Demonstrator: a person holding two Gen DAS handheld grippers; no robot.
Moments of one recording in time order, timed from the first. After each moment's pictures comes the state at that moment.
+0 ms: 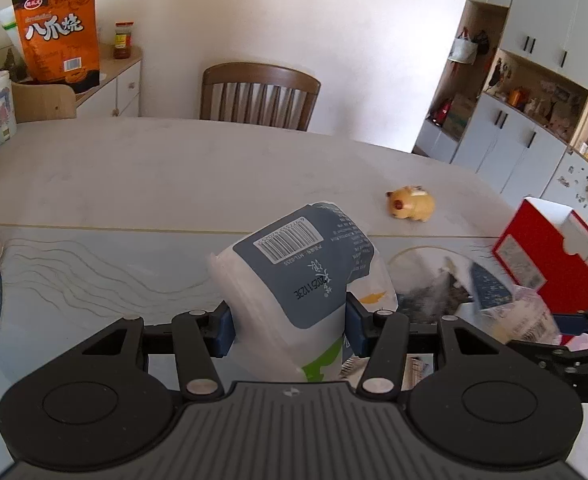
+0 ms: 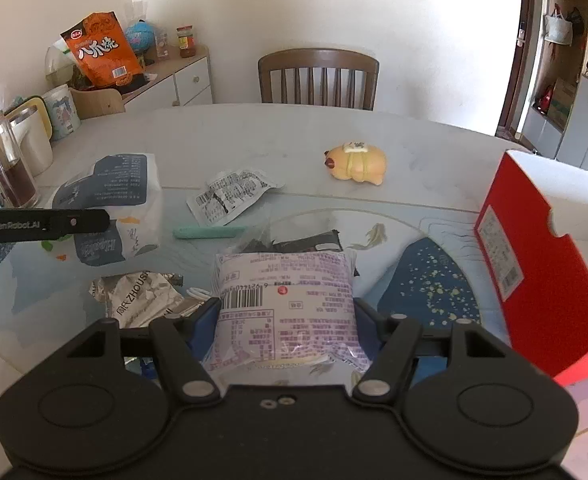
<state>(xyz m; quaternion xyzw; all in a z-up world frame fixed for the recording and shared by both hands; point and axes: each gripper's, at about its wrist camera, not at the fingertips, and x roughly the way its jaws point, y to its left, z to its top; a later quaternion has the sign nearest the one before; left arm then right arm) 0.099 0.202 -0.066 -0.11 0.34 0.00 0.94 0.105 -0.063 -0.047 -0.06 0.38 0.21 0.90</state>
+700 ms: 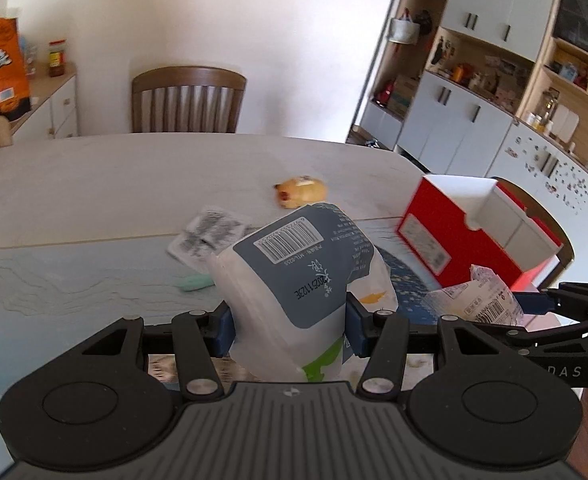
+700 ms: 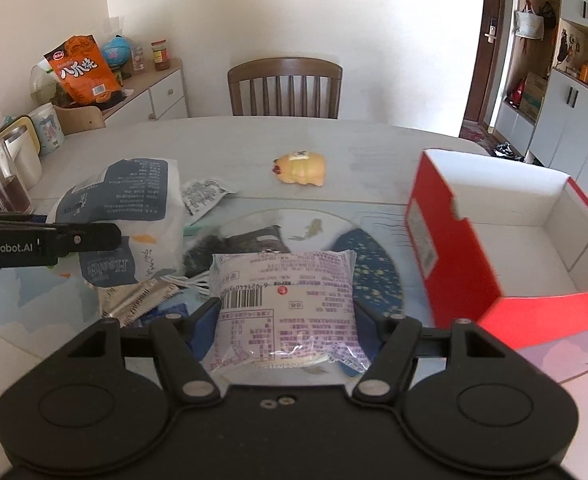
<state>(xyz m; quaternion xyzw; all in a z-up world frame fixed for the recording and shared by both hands) 0.082 0.112 -0.022 -0.09 0.35 -0.08 0.93 0.075 -0.129 -0.010 -0.06 0.38 0.17 0.91</state>
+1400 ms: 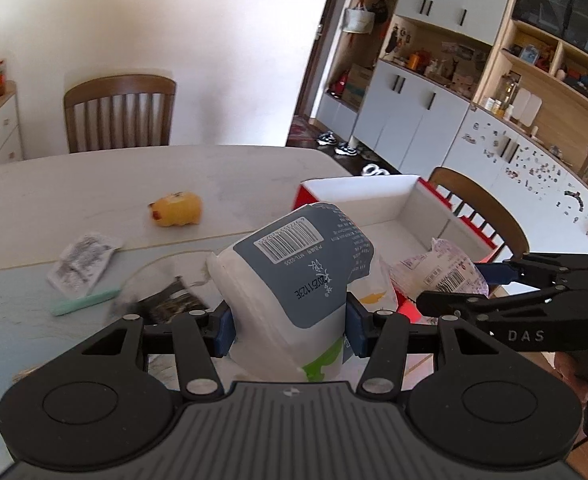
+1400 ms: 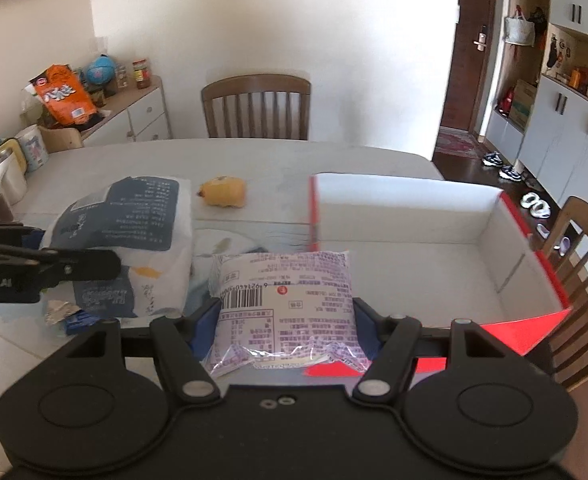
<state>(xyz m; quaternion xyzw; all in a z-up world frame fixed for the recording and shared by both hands) 0.108 -0.027 0.015 -0.08 0.35 -0.13 0.93 0.106 -0.256 0.025 -0.06 0.37 0.18 0.91</state>
